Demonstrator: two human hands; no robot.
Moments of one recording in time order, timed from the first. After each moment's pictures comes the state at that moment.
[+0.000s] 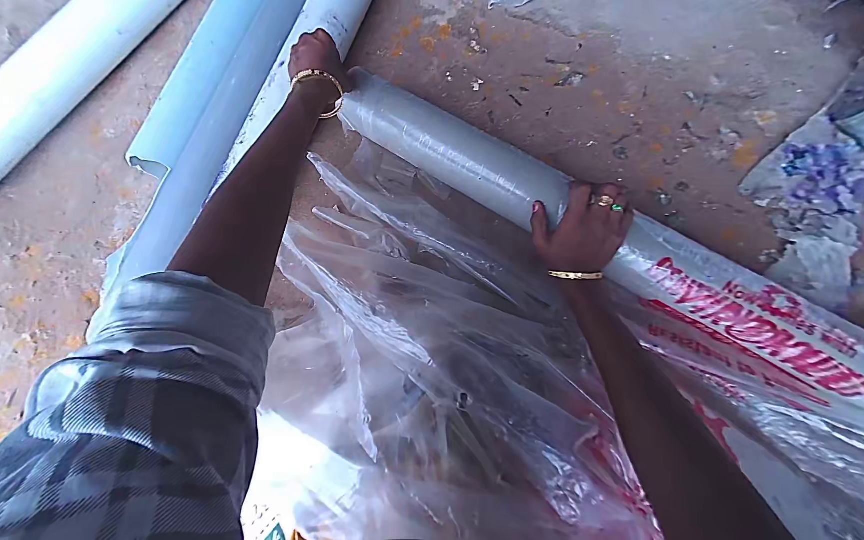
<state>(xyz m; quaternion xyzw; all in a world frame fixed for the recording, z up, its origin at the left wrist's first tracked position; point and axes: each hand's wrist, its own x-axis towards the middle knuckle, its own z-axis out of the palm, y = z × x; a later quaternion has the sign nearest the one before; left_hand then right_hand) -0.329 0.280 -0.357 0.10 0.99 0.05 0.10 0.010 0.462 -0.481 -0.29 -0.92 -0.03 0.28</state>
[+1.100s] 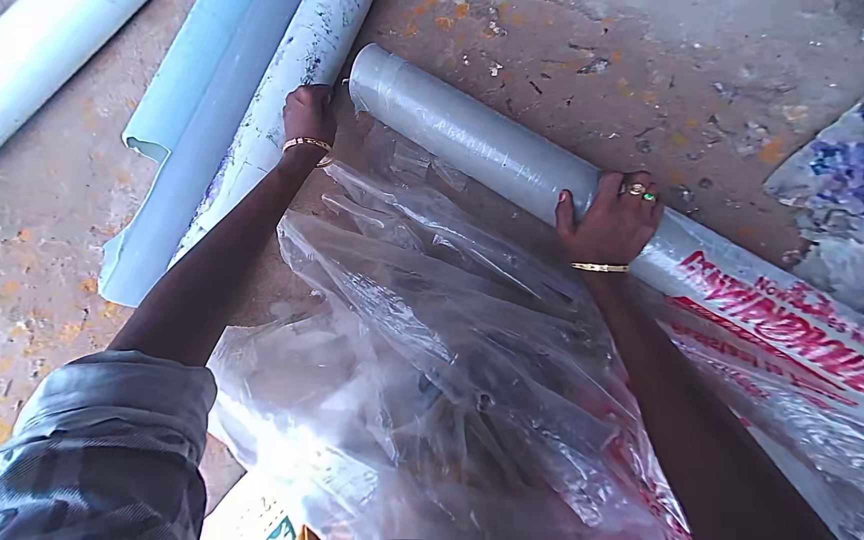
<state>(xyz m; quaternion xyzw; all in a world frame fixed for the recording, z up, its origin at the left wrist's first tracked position) -0.295 0.195 -0.410 0.15 0.96 0.20 0.09 0.006 0.468 -0.476 -0.30 -0.92 -0.03 0.25</state>
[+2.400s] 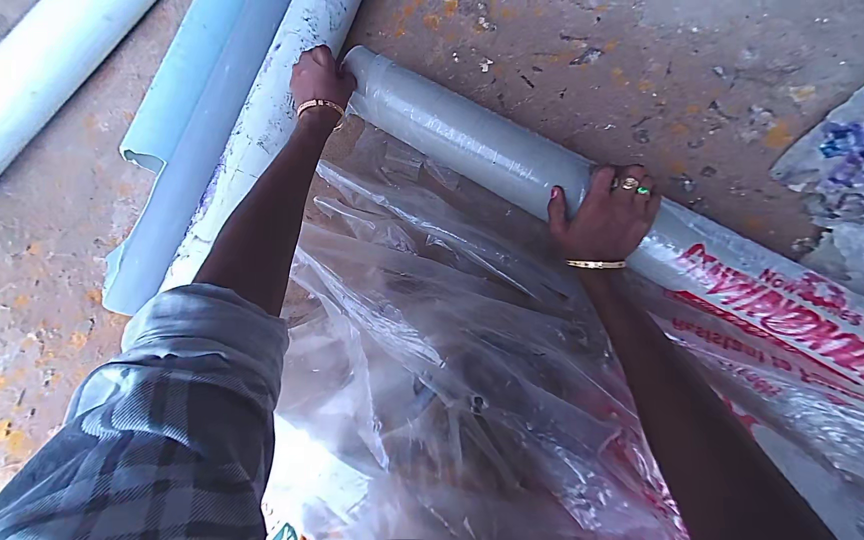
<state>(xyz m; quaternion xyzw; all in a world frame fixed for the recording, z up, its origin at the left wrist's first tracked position) -0.320 0.261 -0.397 0.10 0.99 0.09 0.07 0.006 0.467 -0.478 -0.28 -0.92 -0.05 0.27</state>
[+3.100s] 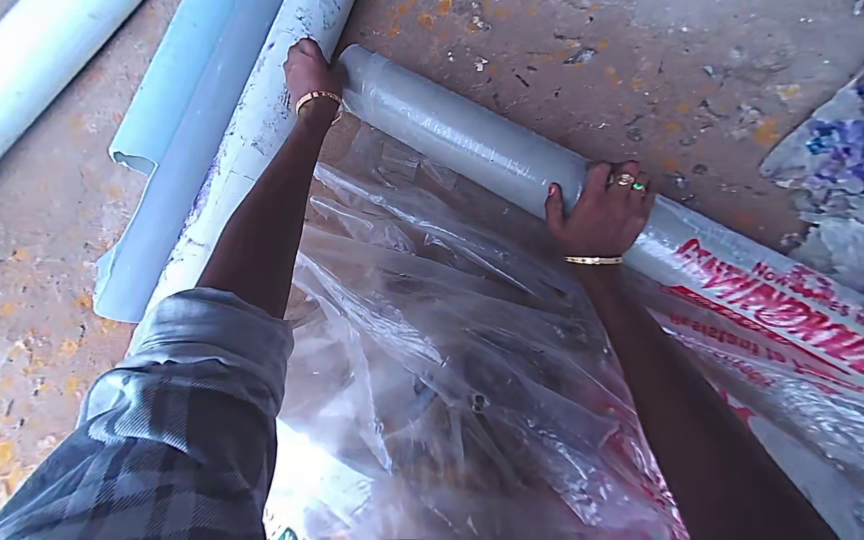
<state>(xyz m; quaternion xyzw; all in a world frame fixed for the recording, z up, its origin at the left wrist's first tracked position) -0.328 0.261 -0.396 0.04 0.98 0.17 0.06 0.005 0.468 -0.477 -0.29 -0.92 -0.04 0.25</state>
